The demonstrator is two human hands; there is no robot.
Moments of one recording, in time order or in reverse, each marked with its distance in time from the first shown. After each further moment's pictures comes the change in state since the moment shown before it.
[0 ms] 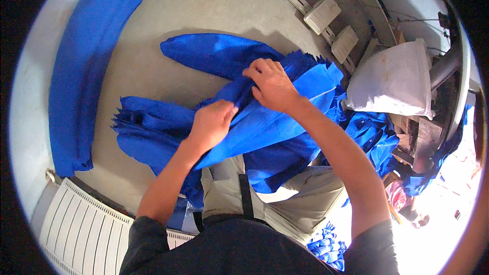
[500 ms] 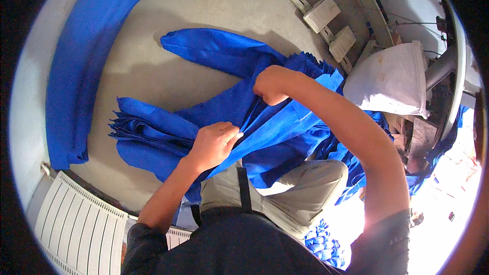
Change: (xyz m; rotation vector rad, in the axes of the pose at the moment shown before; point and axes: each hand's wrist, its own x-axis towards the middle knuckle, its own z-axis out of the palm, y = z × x) left_hand -0.058 0.035 -0.010 -0.117 -0.030 0.188; right_hand 0.030 0.006 -0.014 -0.193 -1.073 -0.206
